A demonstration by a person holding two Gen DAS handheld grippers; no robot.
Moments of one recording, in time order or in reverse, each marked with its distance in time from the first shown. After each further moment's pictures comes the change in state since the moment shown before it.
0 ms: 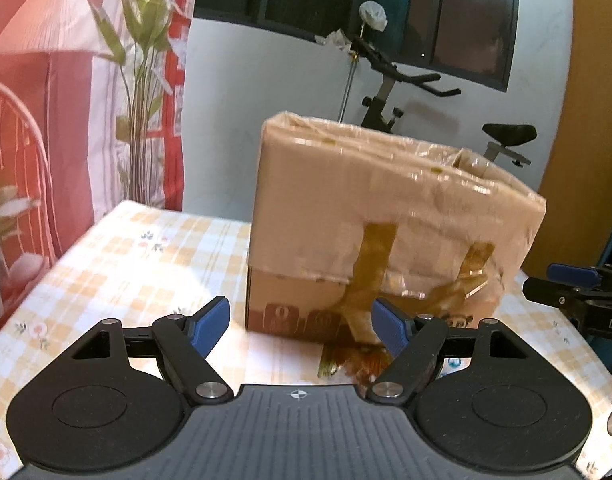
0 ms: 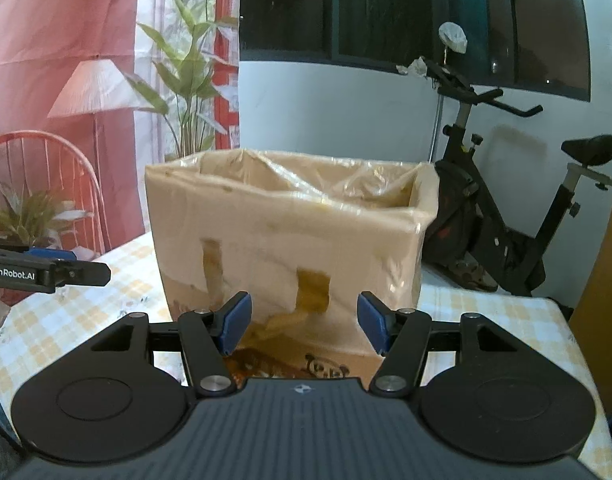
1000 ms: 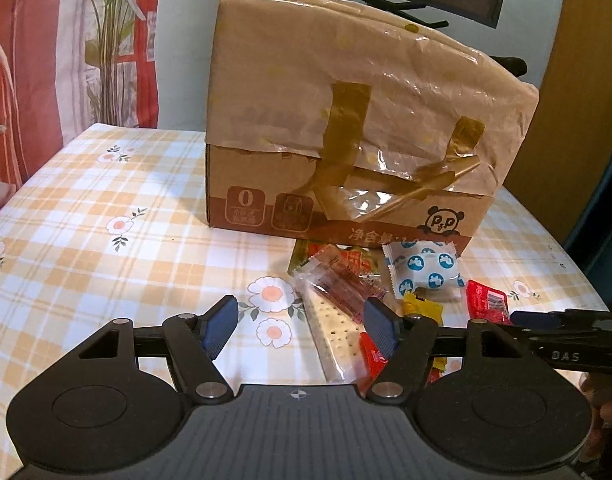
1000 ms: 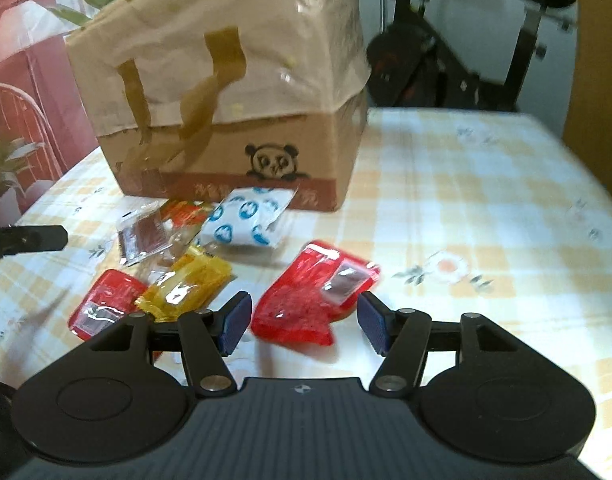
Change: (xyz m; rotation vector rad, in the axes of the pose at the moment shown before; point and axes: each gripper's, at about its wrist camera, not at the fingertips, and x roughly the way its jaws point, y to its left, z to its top) left arm 0.027 -0.015 -0.058 0.019 0.193 -0.052; right arm 0.023 -0.033 -0.112 0.234 0.320 -0.041
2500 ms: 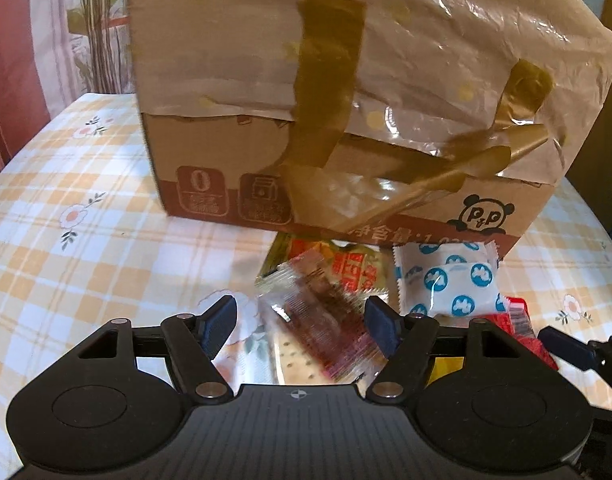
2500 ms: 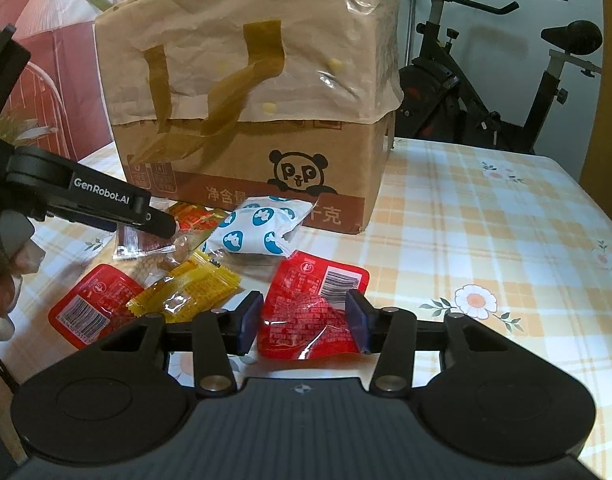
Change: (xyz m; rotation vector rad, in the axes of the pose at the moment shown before) left arm 0.081 -0.041 0.026 -0.020 0.147 0.118; right arm 0.018 0.013 -0.010 -0.125 -0.110 -0.008
